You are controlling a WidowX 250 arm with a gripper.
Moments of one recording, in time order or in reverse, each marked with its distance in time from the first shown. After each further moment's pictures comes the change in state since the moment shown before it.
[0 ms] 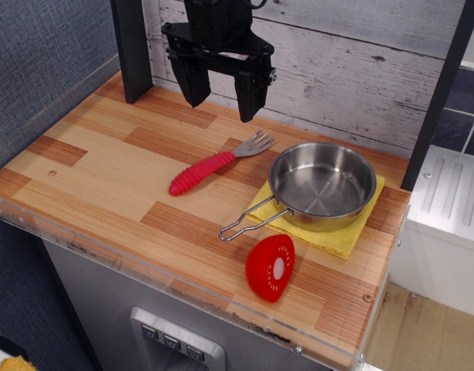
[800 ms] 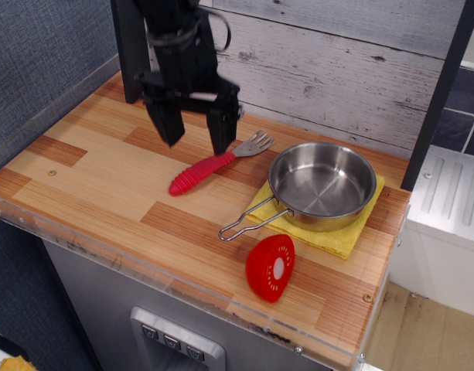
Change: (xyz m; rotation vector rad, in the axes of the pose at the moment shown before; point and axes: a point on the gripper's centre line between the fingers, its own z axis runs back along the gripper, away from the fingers) arm -0.023 0.029 -0.046 -0.055 0.053 0.099
